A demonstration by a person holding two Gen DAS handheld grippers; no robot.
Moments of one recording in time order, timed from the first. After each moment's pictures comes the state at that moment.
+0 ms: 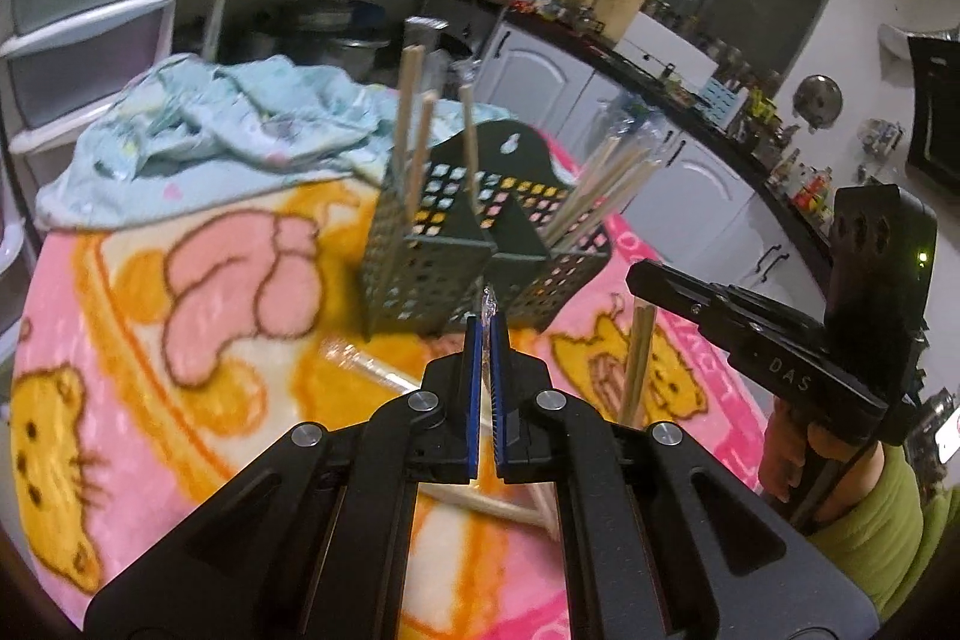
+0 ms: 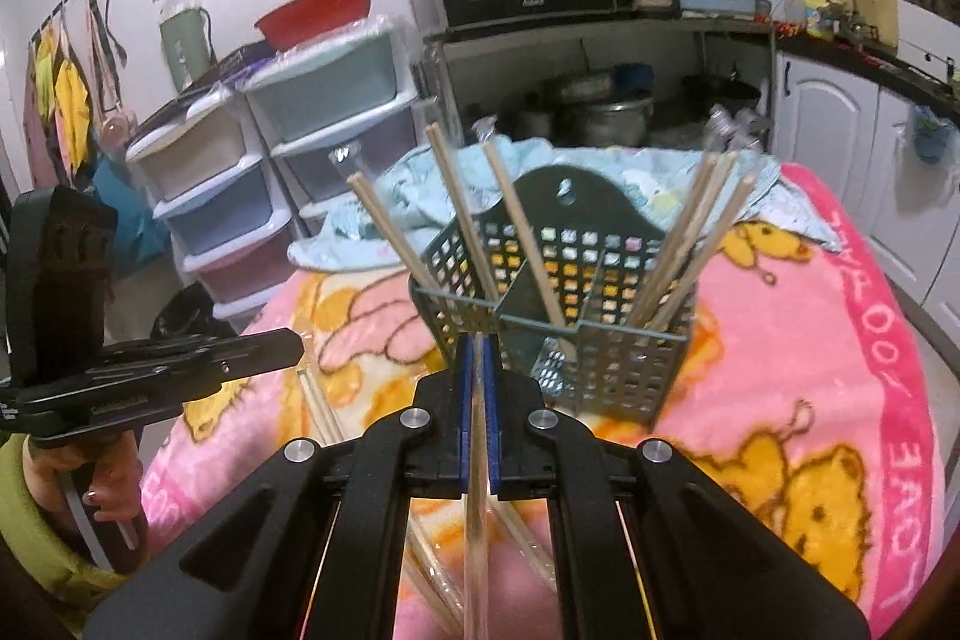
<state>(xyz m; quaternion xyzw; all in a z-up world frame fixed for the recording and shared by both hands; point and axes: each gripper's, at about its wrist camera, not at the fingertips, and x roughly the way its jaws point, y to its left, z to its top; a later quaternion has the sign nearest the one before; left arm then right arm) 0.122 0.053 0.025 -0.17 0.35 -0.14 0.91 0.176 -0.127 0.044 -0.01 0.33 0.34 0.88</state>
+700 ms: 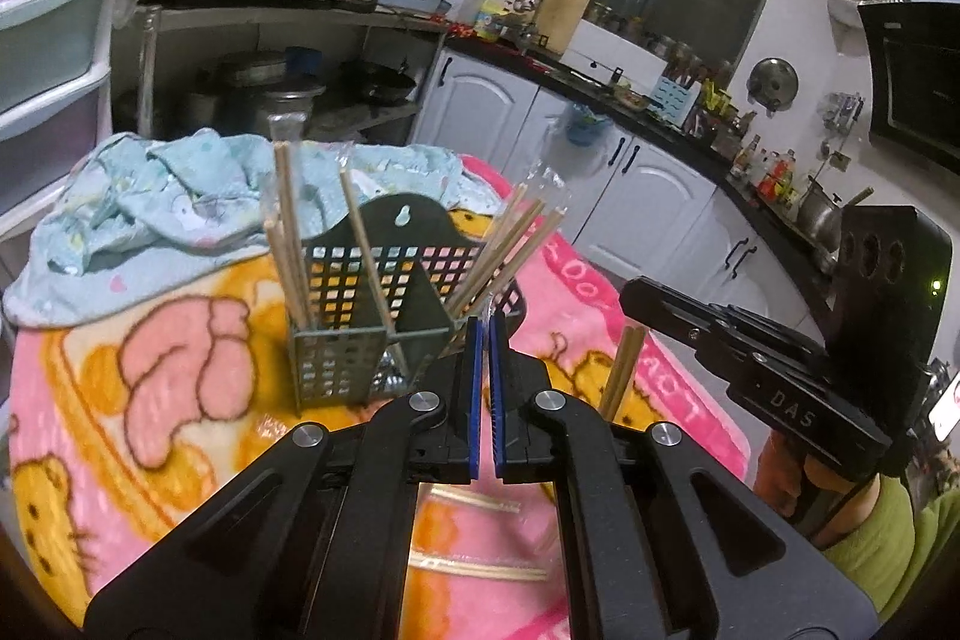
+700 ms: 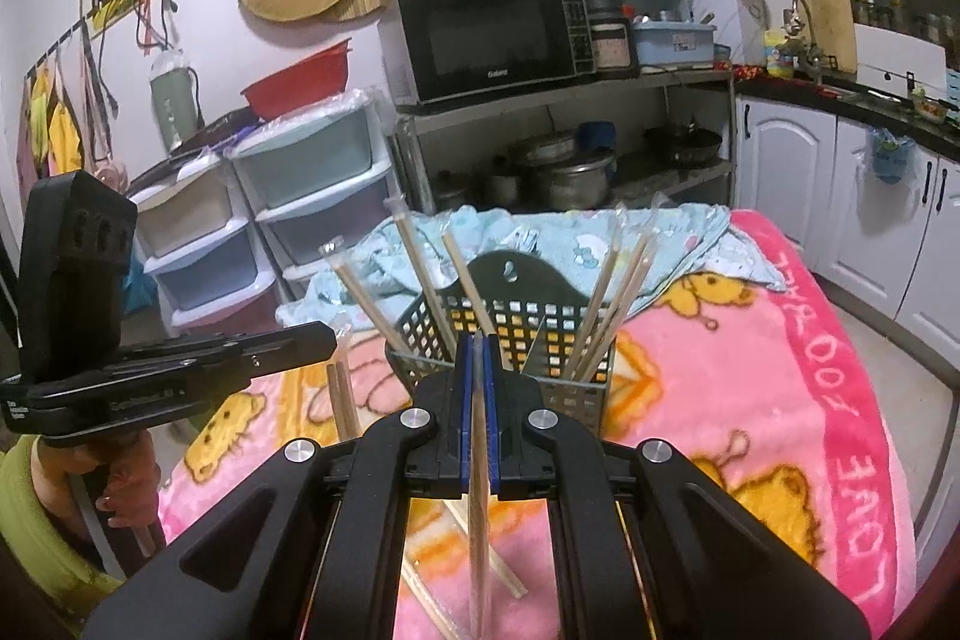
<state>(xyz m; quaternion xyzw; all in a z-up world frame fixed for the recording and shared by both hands) 0.140 0.012 0.064 -0.13 0.31 -0.18 0.93 0.160 -0.168 0.080 0.02 0.27 0.31 0.91</state>
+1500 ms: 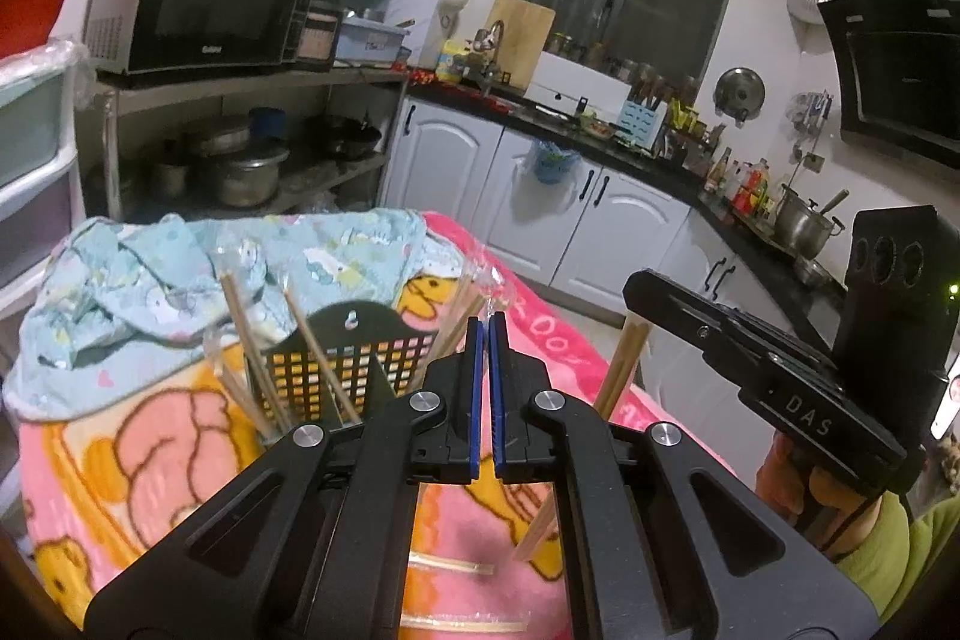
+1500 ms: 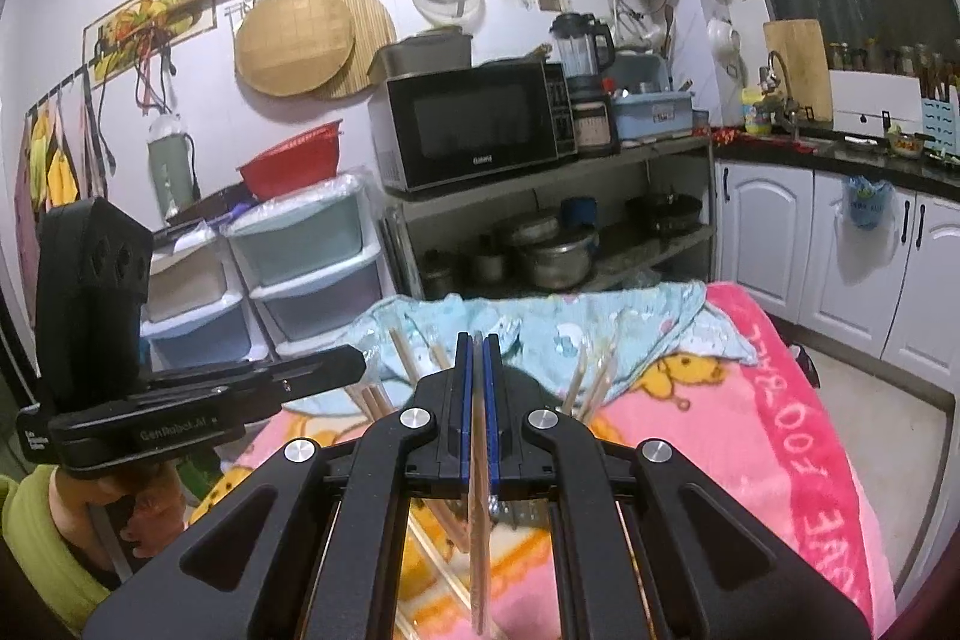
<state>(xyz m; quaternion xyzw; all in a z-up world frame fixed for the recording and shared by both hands) 0.155 -0.008 0.113 -0.10 0.26 -0.20 0.94 0.158 -0.184 0.131 0.05 0.19 0.29 0.94</state>
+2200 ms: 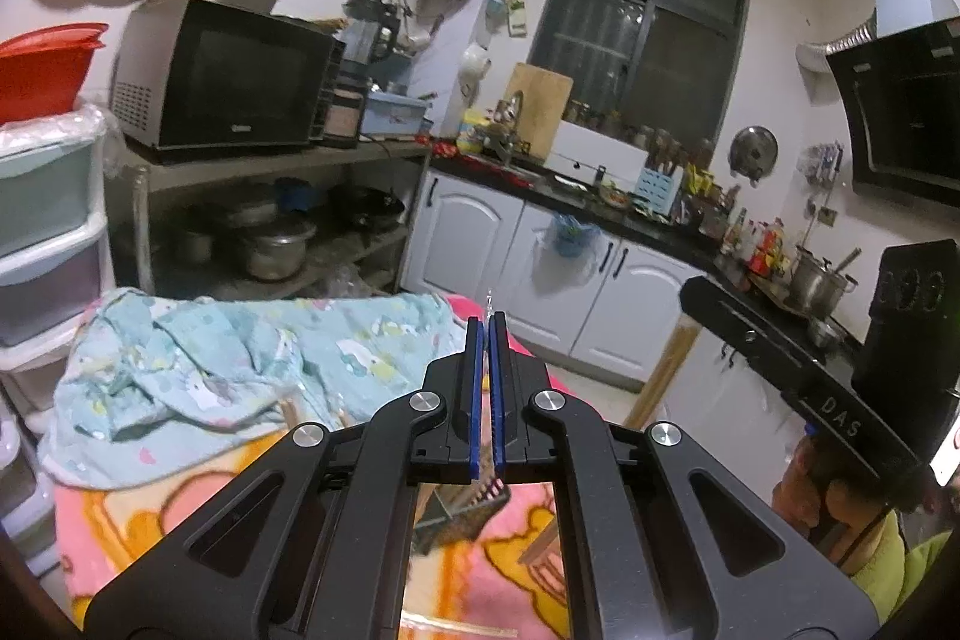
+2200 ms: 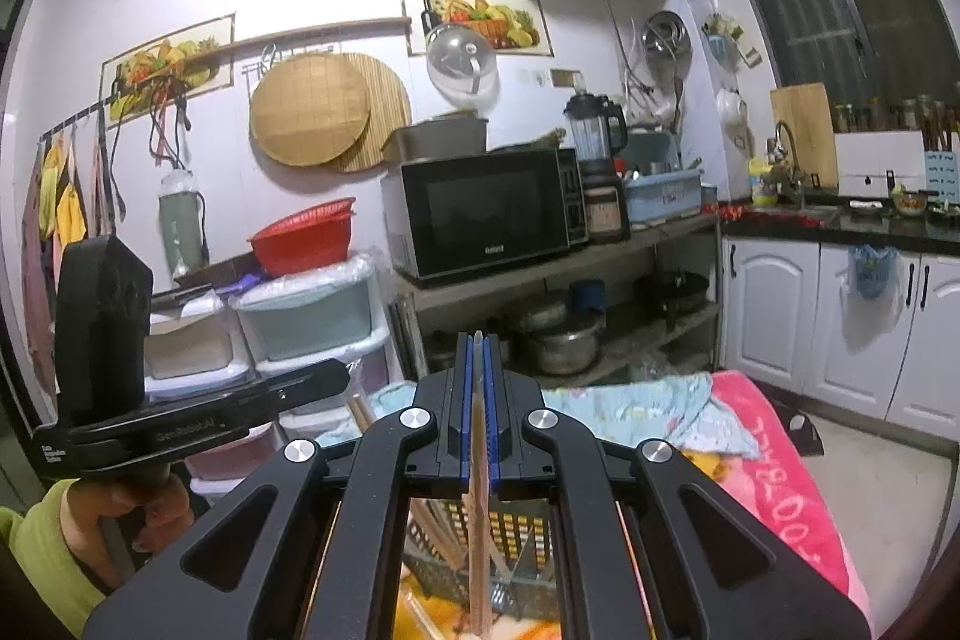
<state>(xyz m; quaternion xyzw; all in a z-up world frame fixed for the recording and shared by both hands) 0.166 0.023 0.169 -0.11 0.18 -0.17 0.96 0.169 -0.177 0.189 0.05 0.10 0.29 0.95</state>
